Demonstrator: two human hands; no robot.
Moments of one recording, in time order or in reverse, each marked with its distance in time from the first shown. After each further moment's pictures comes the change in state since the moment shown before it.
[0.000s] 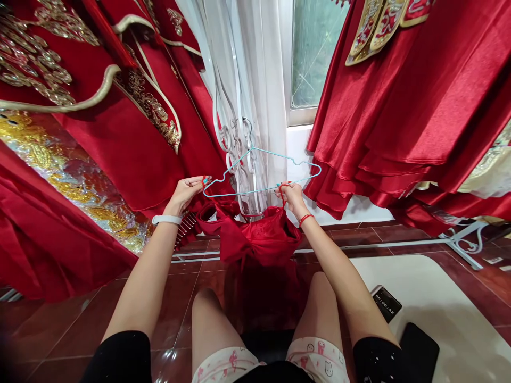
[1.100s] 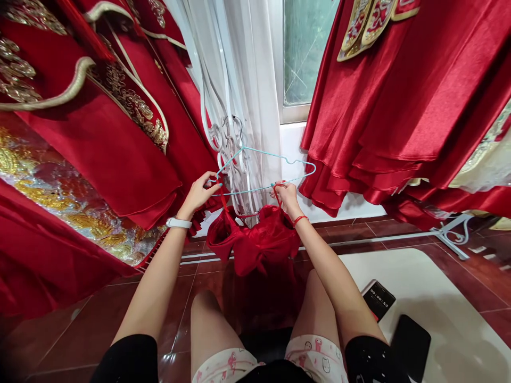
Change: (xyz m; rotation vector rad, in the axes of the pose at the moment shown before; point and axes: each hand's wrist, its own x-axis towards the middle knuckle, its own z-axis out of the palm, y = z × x) left_hand -0.017 0.006 0.055 0.669 -0.097 0.335; right_hand 0.004 0.013 -0.001 0.001 -0.005 -0.060
